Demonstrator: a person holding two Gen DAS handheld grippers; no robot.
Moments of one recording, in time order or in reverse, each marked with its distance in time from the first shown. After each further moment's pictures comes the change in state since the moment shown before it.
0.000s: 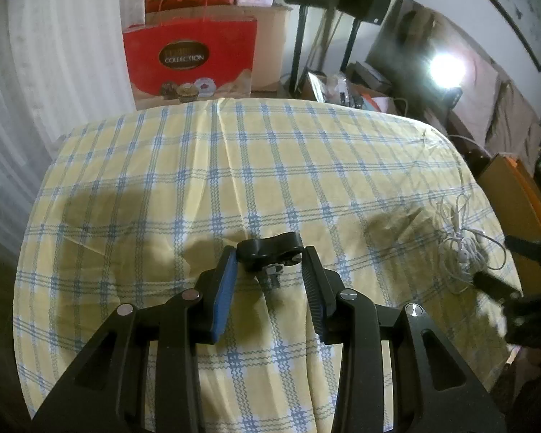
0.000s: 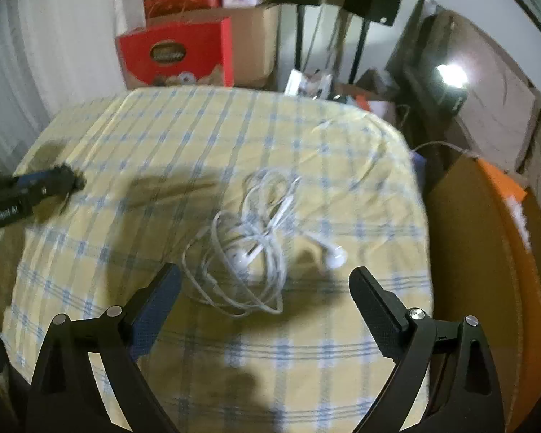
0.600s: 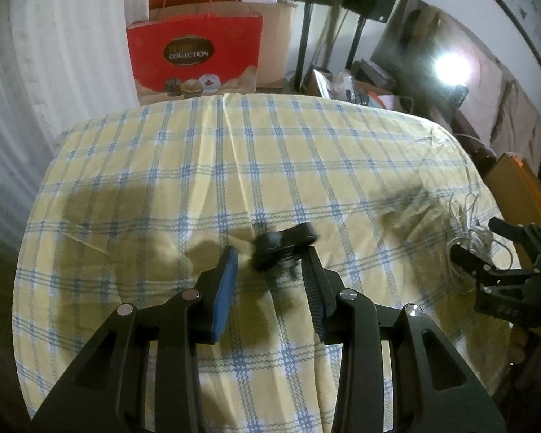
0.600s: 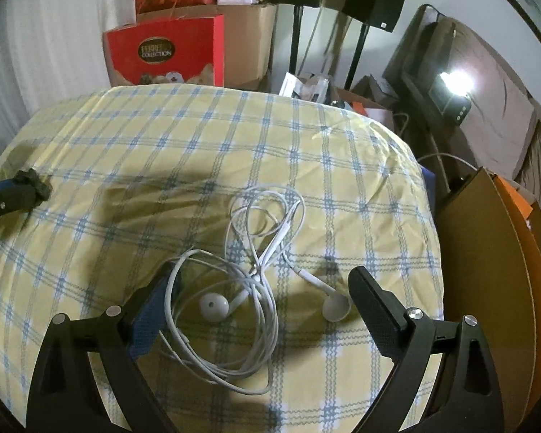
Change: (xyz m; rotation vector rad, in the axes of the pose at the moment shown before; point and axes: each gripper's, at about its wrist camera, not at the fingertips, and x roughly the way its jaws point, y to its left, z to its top) left arm 0.007 0.004 -0.002 -0.006 0.009 0.015; right arm 0.038 -0.002 0.013 -0.013 -0.035 -0.059
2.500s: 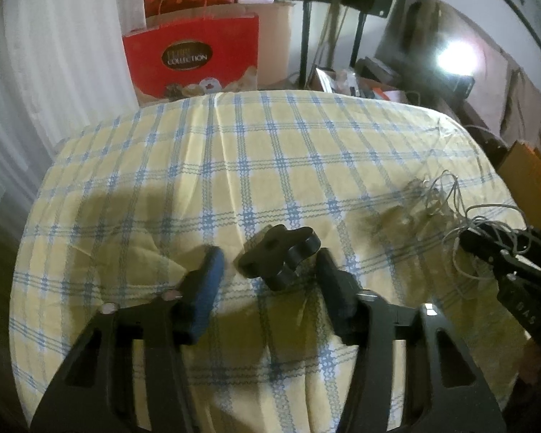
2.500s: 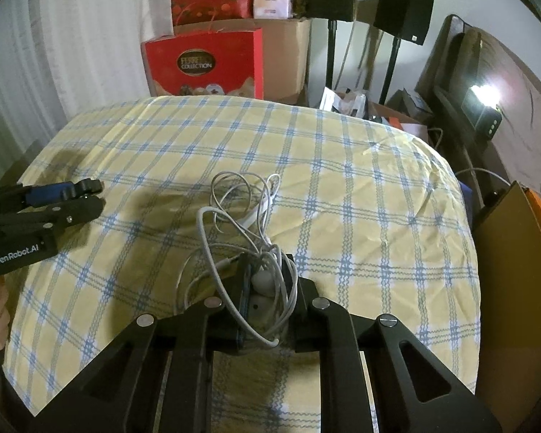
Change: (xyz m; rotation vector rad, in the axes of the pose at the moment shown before) left arm 0.016 -0.018 -0.007 0.035 -0.029 0.070; right arm -0.007 0.025 -0.002 -0.030 -0.063 0.138
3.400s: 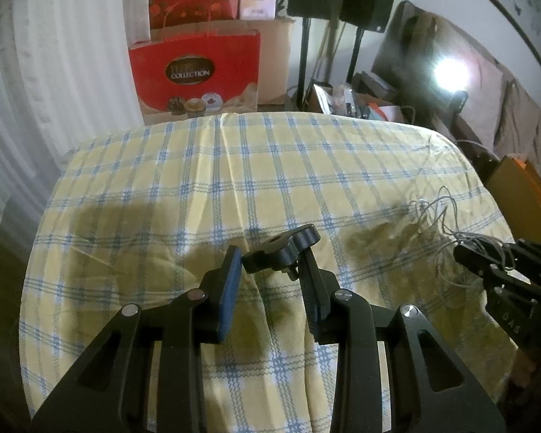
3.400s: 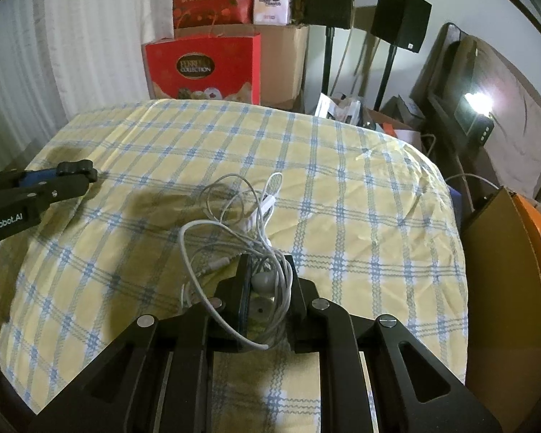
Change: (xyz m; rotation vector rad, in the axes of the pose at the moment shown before) left arm -0.022 0.010 0.009 -0.016 -0.046 -0.031; right arm -0.010 -0.001 -0.002 -0.014 -0.016 -0.021
